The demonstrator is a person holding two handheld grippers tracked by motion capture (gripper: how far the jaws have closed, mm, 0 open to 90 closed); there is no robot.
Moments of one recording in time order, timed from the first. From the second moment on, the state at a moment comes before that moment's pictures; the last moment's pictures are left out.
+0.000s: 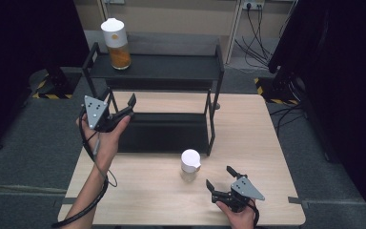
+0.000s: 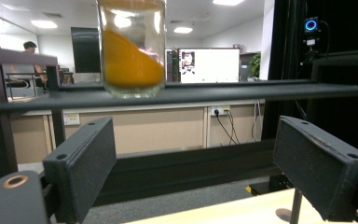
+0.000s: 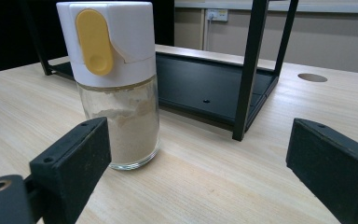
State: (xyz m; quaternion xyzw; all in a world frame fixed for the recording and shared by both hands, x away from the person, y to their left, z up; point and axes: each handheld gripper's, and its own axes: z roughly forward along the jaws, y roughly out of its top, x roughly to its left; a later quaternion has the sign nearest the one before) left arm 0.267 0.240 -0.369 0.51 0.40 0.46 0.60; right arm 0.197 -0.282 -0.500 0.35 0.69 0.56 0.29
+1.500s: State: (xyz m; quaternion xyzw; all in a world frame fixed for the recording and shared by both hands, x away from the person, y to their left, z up) left arm 0.222 0.237 -0.478 0.53 0.45 0.40 0.59; right arm 0.196 -0.282 -0.501 0.35 0.69 0.56 0.30
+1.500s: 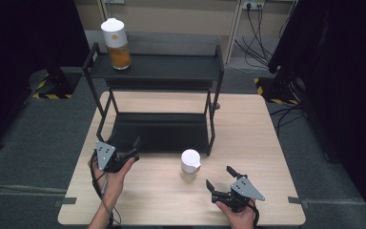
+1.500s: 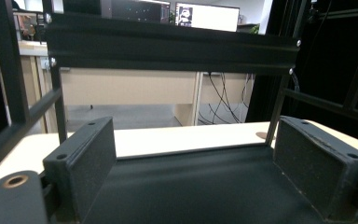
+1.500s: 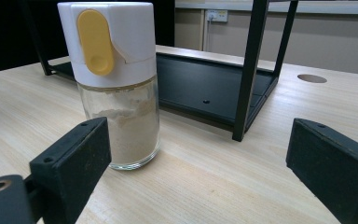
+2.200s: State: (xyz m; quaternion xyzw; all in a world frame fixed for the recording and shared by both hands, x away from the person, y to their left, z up) left arm 0.214 0.235 -0.516 0.55 0.49 0.38 0.56; right arm 0.196 -0.282 -0.500 0.35 0.70 0.56 0.29
